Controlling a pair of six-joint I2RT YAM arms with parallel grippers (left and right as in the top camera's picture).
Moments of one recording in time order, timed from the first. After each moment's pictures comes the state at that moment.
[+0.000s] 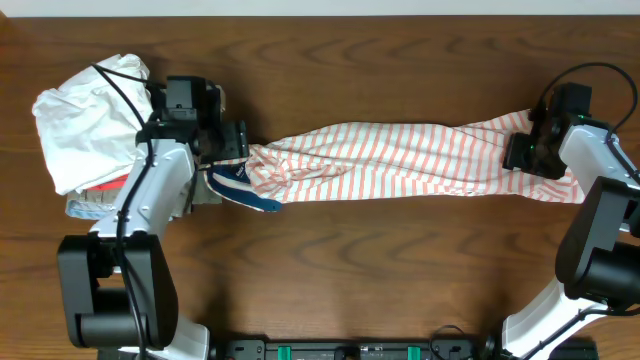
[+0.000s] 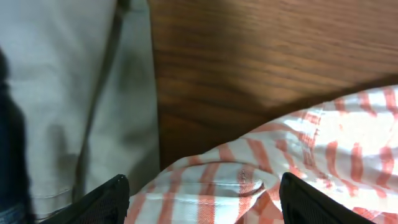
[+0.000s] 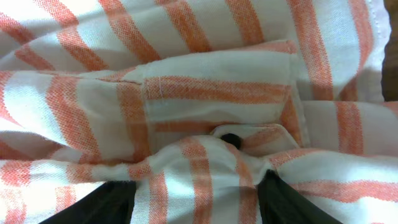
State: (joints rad) left arm -0.02 1.70 1.14 -0.57 0.14 -0.13; right arm -0.28 1.92 1.23 -0.64 0.02 0.01
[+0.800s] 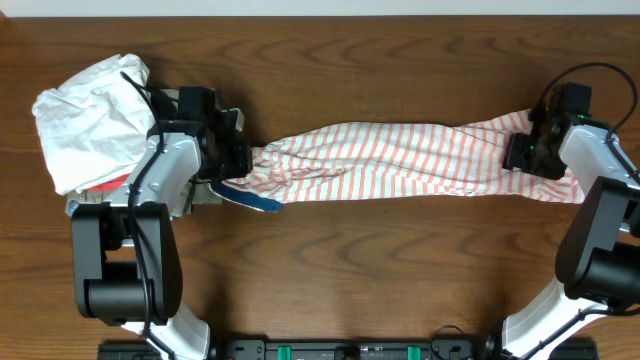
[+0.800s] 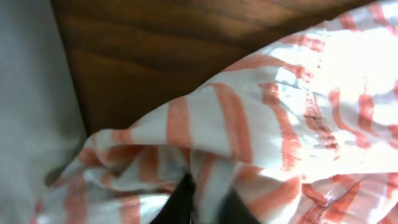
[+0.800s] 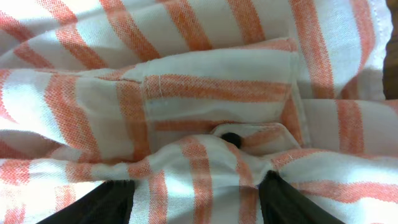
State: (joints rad) left arm -0.02 1.81 1.14 -0.66 0.31 -0.07; right arm -0.28 1.92 1.23 -0.65 0.02 0.01
